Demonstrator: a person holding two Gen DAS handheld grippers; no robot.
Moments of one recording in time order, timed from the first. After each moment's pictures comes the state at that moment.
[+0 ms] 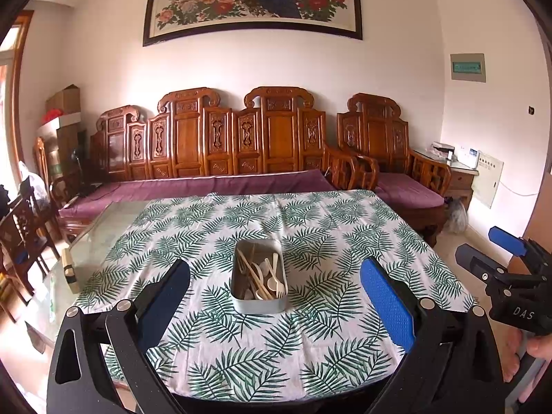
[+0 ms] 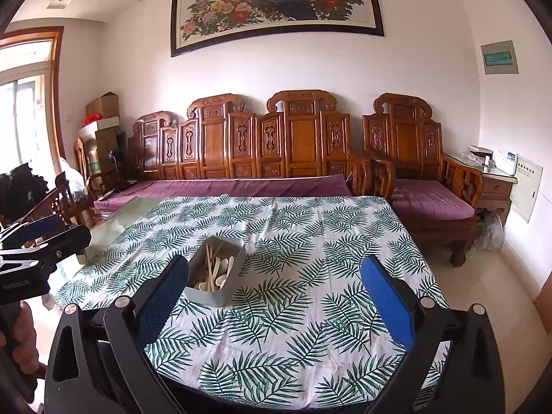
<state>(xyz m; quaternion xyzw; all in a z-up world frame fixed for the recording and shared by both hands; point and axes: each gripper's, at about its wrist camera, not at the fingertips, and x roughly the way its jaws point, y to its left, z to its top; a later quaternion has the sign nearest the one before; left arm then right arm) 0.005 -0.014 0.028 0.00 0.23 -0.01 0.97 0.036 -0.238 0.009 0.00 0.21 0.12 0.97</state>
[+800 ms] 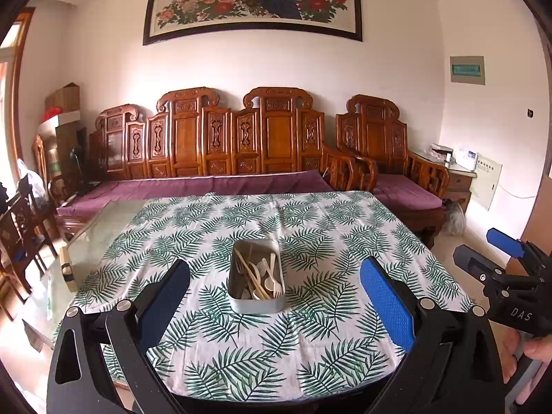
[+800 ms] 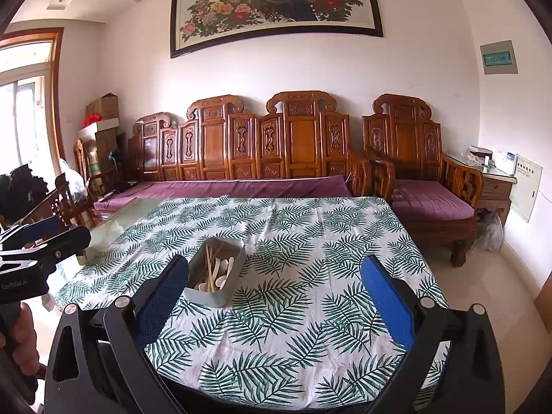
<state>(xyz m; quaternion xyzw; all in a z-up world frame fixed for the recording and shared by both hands) 0.004 -0.013 0.029 0.00 0.23 -0.01 0.97 0.035 -0.236 0.008 0.00 0.21 0.12 0.97</state>
